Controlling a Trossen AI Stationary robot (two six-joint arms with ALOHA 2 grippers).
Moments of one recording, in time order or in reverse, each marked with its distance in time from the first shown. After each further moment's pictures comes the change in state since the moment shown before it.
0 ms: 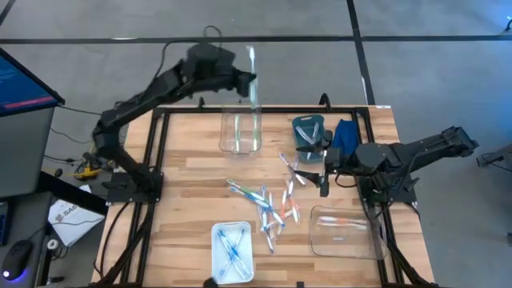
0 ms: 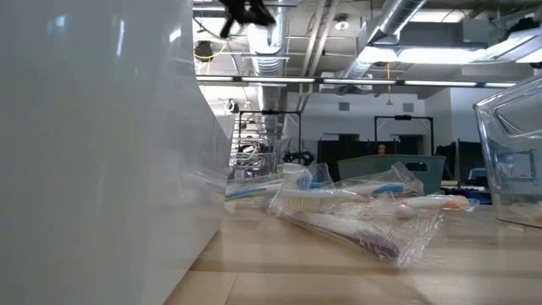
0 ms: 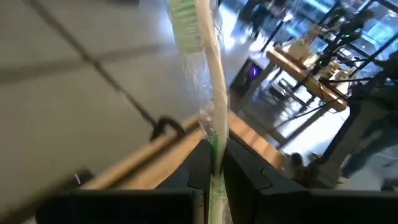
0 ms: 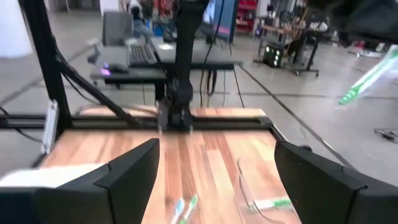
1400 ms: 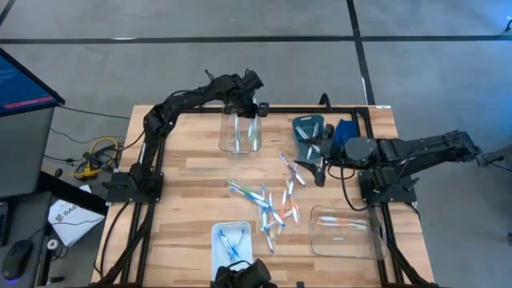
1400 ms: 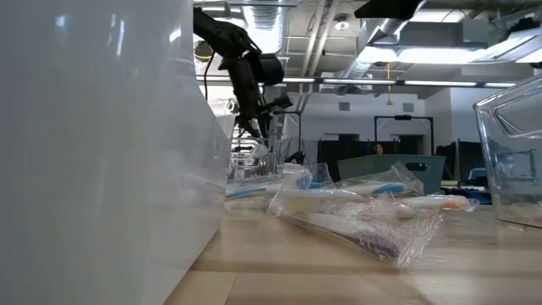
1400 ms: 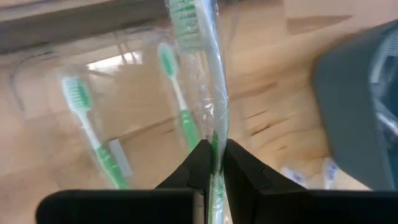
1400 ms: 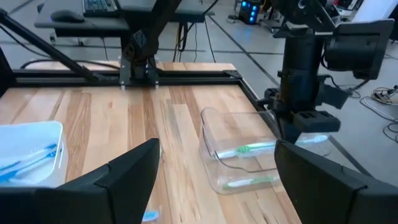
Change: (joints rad) left arm 0.083 0.546 0.154 -0.469 0.069 -0.296; right arm -0.125 -0.005 0.000 -0.195 0.000 0.035
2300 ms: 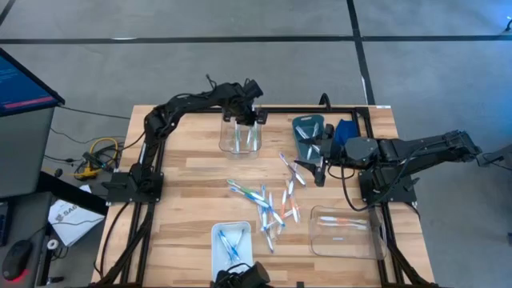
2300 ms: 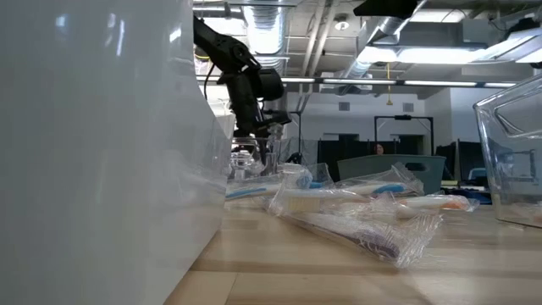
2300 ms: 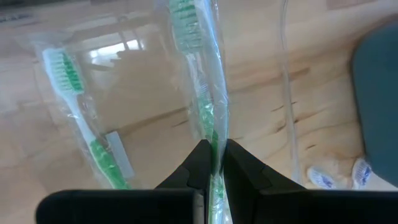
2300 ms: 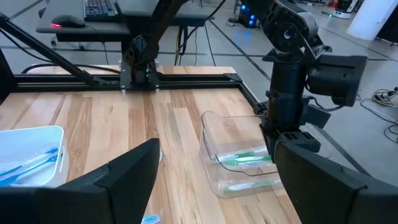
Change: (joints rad) left arm -0.009 0.003 -0.136 0.101 0.013 -0.024; right arm 0.000 0.000 0.000 0.018 0.000 0.000
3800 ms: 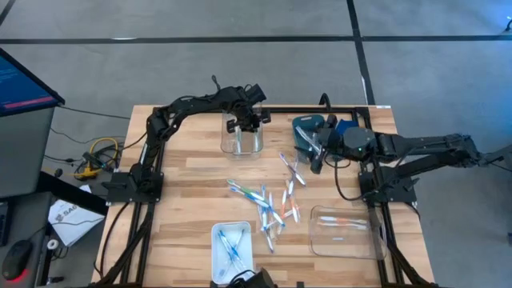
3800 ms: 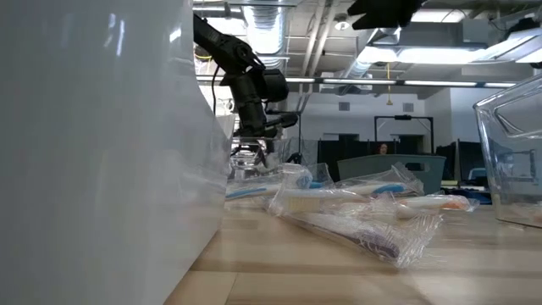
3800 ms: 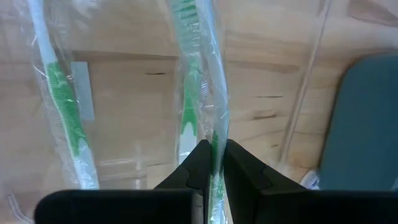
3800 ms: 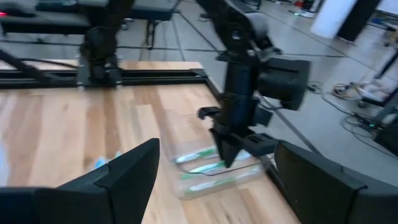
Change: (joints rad) left arm -0.041 0.018 0.001 0.001 0.087 -0.388; right arm -0.136 0.000 0.000 0.003 0.000 -0.061
